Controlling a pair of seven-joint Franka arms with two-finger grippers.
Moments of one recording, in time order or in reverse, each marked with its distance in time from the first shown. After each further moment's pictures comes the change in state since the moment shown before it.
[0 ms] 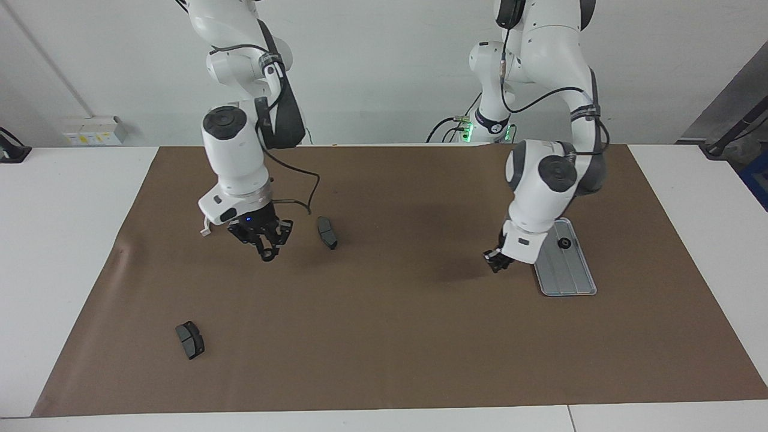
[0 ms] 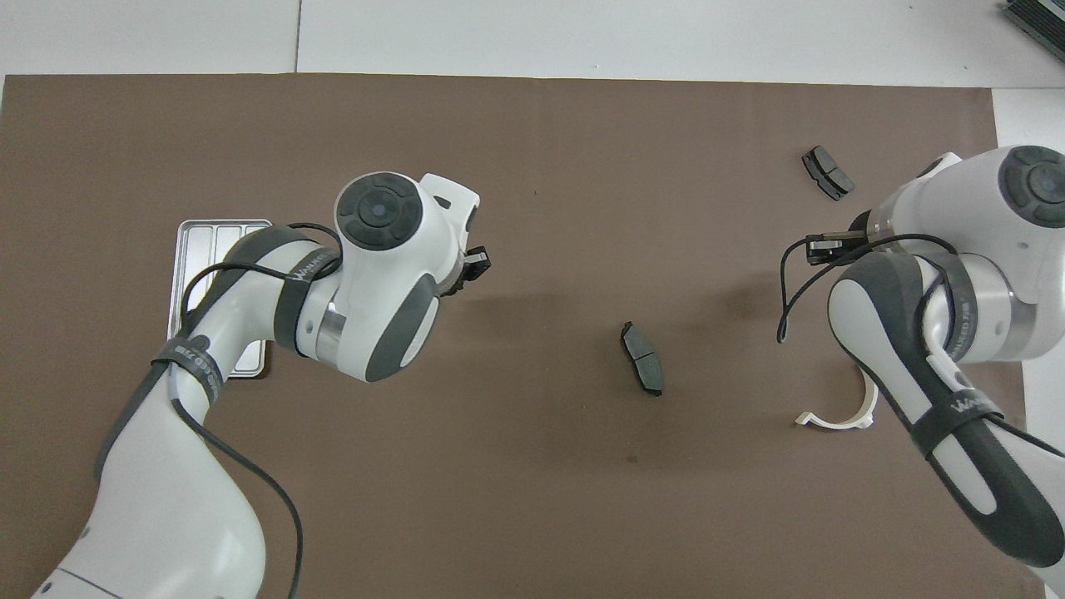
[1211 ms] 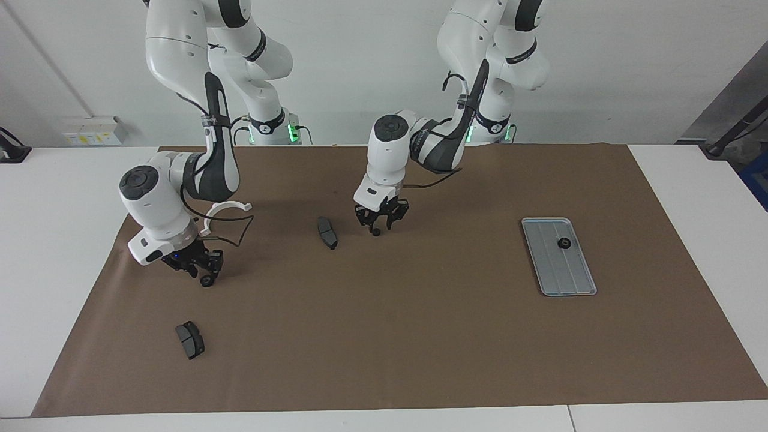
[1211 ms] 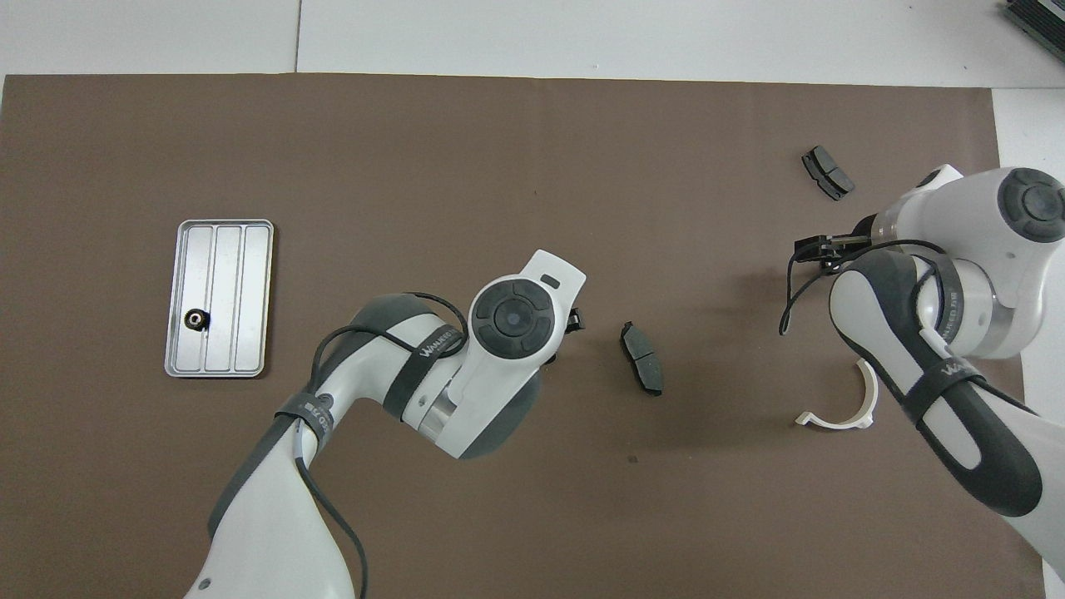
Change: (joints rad) left arm -0.172 -0.003 0.051 -0.052 0.000 0.095 -0.078; right arm -0.030 0.054 0.032 -0.017 0.063 0.126 -0.083
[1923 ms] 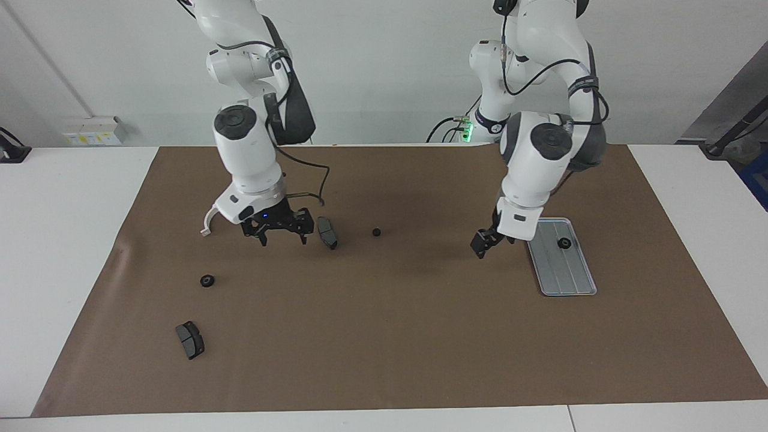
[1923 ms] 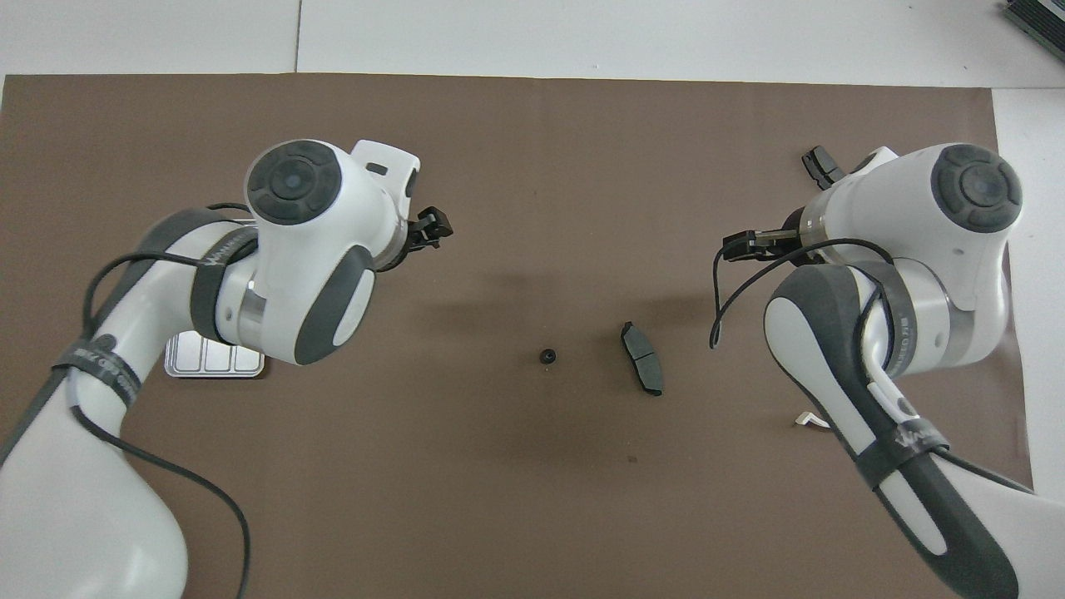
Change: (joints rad) left arm 0.516 -0.098 0.018 0.040 0.001 -0.245 0.462; right arm 0.412 -0.086 0.012 0.061 0.000 -0.167 0.398
